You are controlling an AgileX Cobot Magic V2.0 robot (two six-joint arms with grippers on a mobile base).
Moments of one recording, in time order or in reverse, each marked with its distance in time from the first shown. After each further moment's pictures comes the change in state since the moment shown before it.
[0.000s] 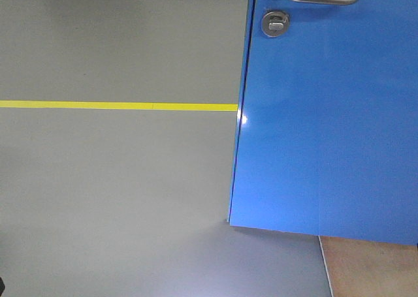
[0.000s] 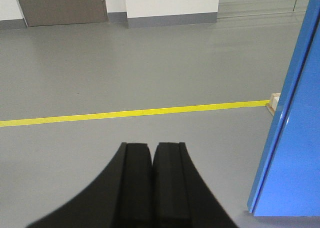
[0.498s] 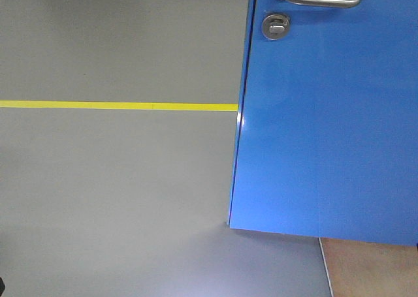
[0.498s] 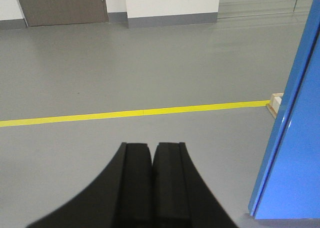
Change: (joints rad) left arm 0.000 0.000 0.000 0.000 0.000 0.000; right arm 0.000 0.000 0.000 0.000 0.002 0.000
